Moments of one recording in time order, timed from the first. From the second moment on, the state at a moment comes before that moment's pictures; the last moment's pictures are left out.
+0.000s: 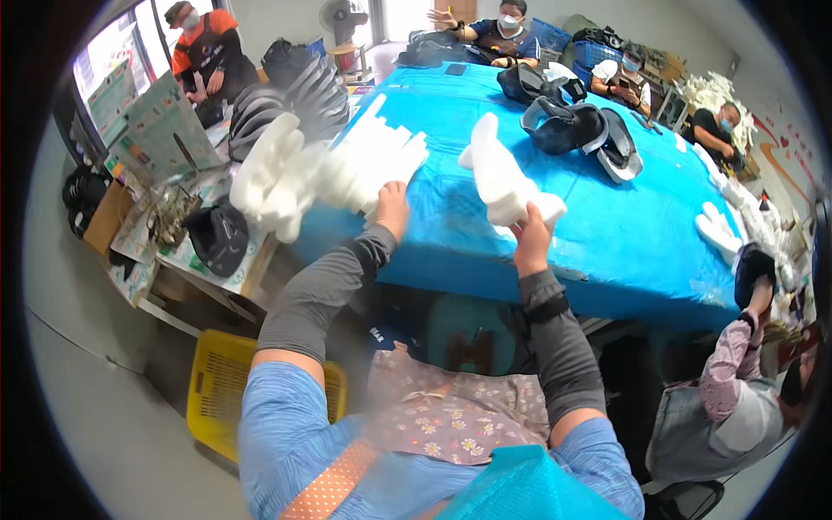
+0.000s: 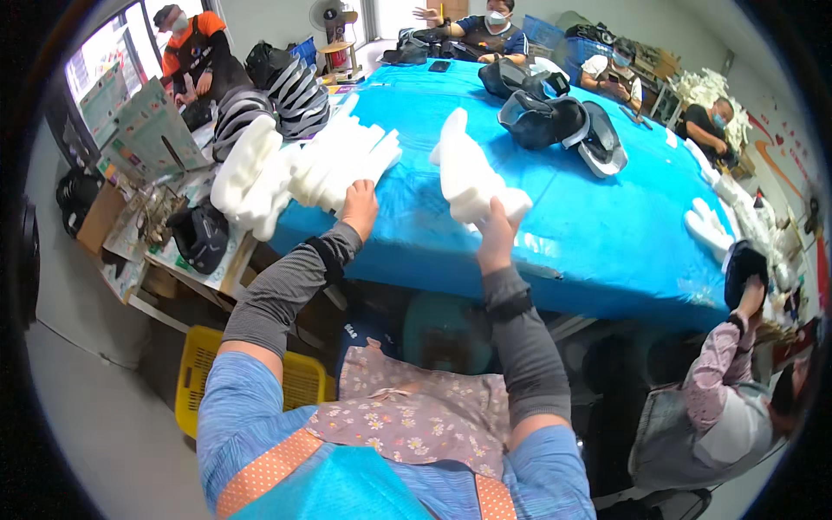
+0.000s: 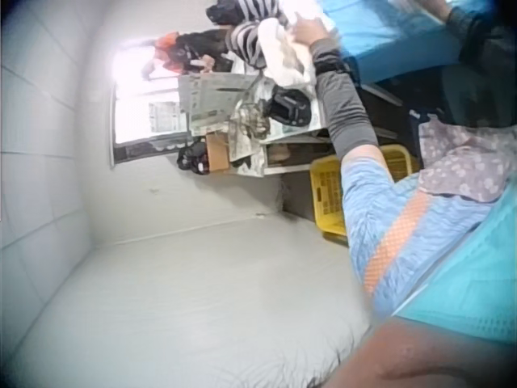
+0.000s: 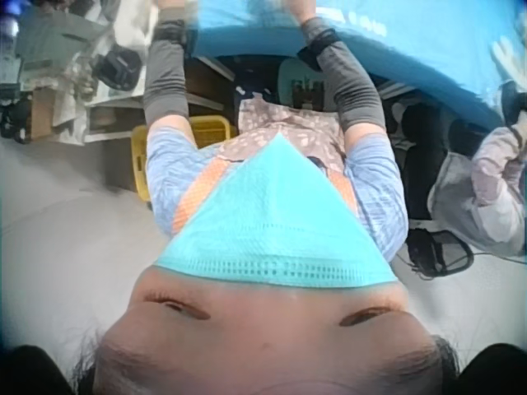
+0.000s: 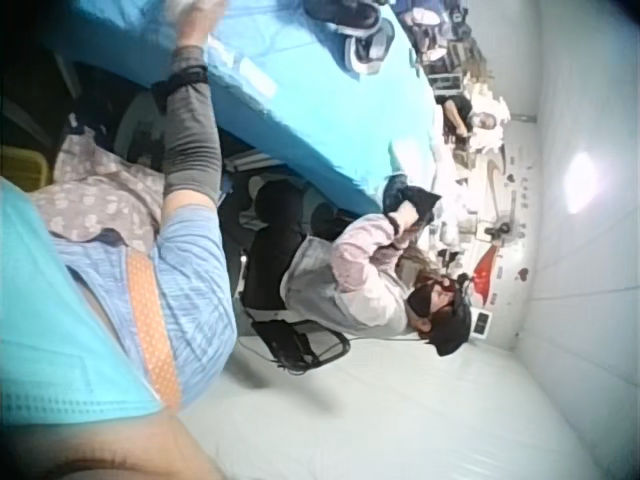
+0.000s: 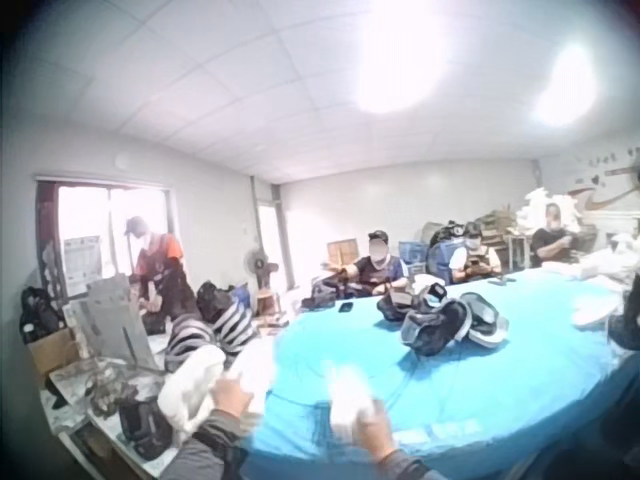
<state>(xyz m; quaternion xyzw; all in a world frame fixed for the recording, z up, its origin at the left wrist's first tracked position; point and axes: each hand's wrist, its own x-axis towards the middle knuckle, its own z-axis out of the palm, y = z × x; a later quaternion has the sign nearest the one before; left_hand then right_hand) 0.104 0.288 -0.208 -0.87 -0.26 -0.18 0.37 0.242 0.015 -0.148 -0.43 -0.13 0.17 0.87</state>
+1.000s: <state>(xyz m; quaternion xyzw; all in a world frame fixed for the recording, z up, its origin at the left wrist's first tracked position) 0.002 0.090 -0.133 -0.69 -0.03 -0.39 -0.61 0.091 -0.087 -0.123 -0.45 -0.31 0.14 0.82</state>
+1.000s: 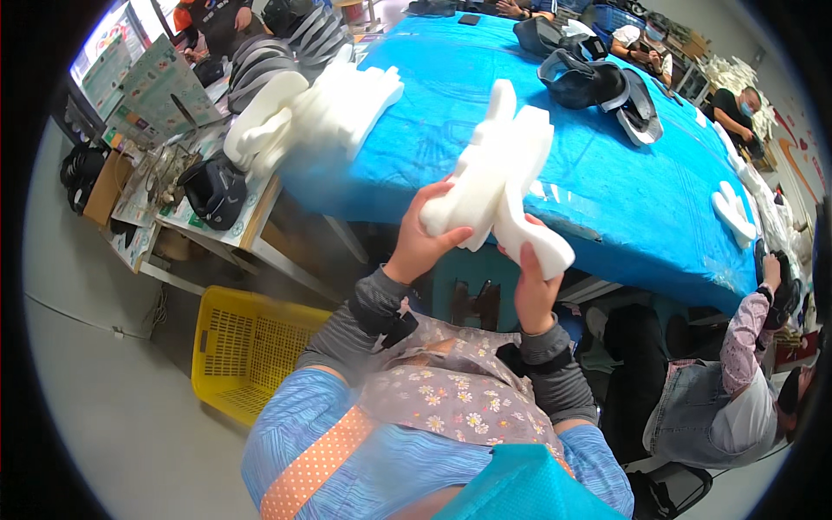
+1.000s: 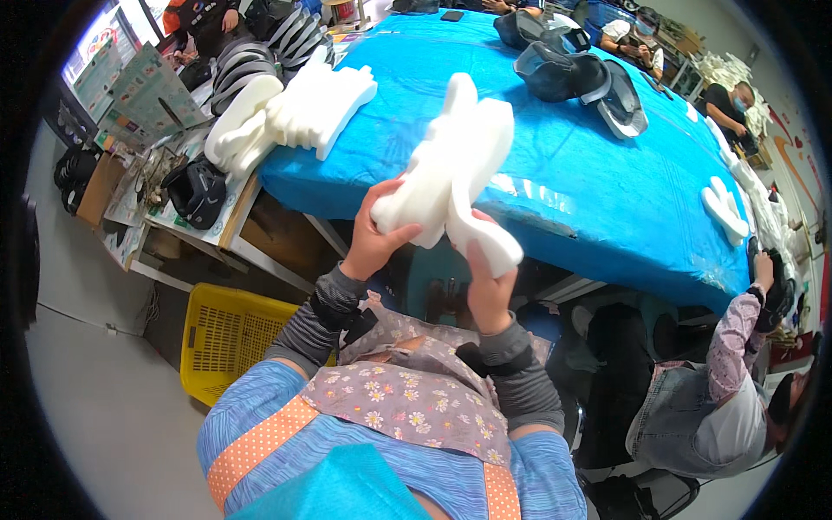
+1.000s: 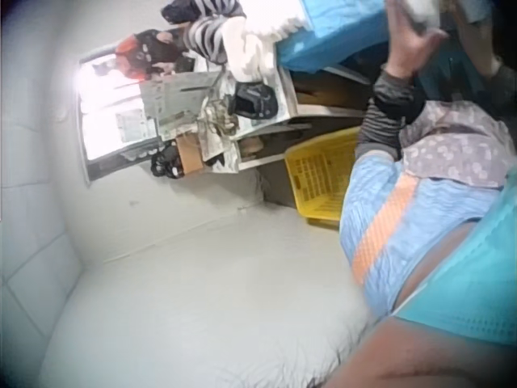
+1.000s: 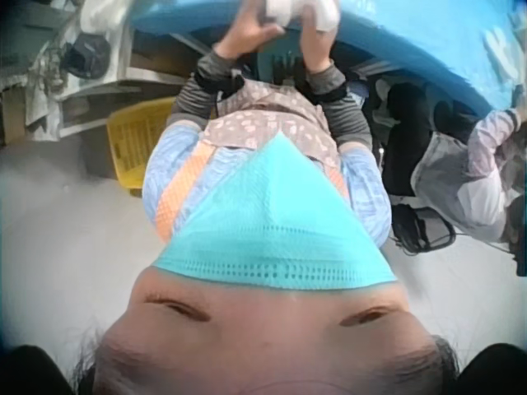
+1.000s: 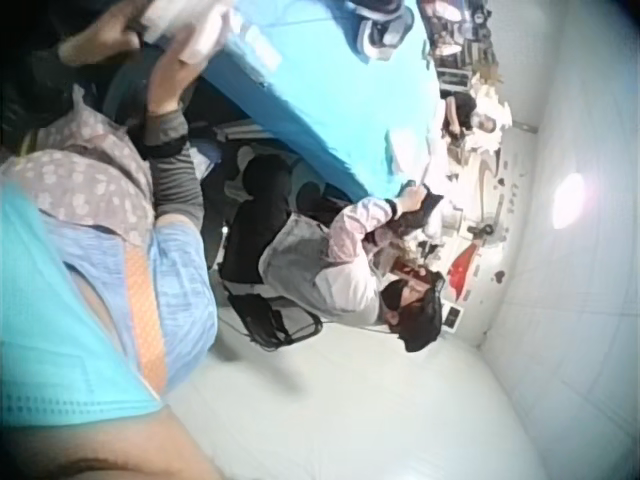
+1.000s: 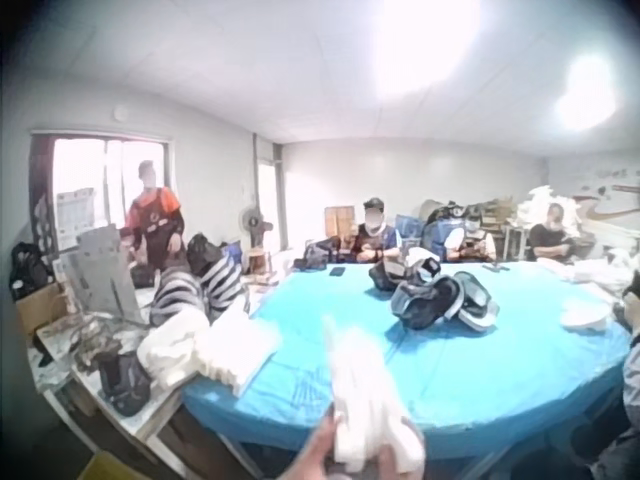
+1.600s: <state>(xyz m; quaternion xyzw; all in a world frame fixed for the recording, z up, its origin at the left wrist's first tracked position) 0.045 0.227 -0.134 -0.88 -0.24 -0.40 -0.09 0.129 -0.170 -0.105 -0.32 -0.13 0.03 0.94</state>
